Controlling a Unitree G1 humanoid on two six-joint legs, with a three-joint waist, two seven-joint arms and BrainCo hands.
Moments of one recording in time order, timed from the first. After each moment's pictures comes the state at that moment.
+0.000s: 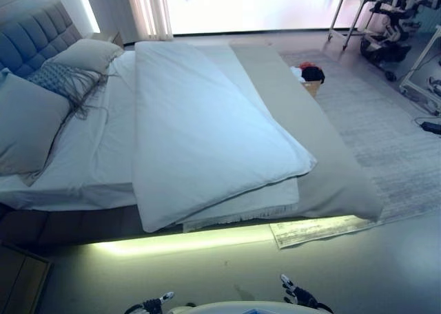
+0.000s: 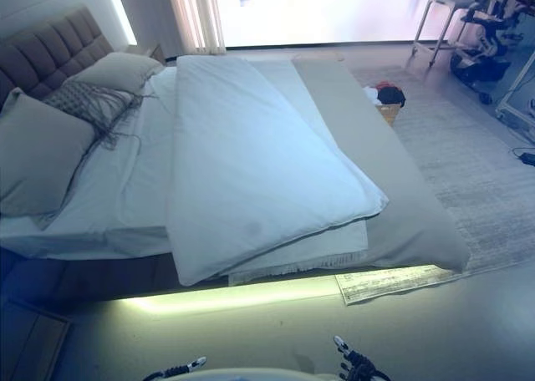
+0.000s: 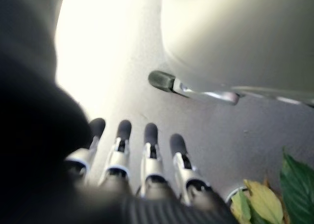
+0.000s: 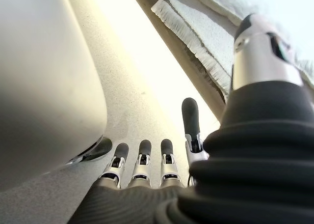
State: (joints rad) left arm -0.01 0.19 -0.21 1.35 -0.46 0.08 0.08; right arm 0.01 -0.18 0.14 1.34 0.67 -0.04 0.18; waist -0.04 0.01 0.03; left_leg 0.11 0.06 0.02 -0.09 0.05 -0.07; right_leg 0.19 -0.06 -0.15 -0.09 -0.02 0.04
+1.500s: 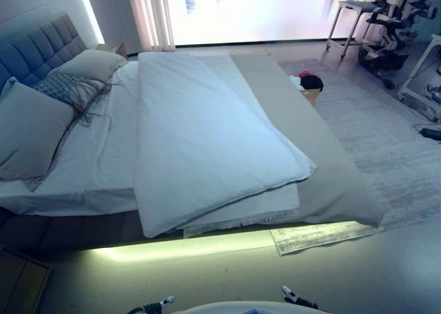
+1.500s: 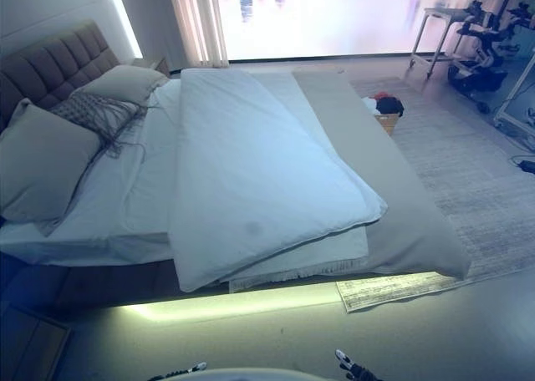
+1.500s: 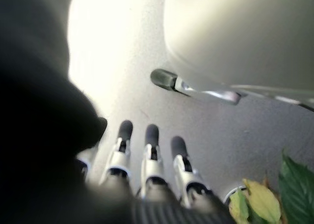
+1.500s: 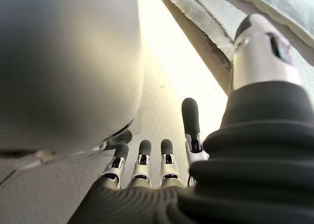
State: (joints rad) left arm -0.02 0.18 -0.21 1.38 -0.44 0.09 0.12; right arm -0.01 -0.20 0.18 1.35 0.61 0.11 0.18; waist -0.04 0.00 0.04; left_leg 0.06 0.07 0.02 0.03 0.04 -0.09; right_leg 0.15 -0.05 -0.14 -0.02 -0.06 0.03
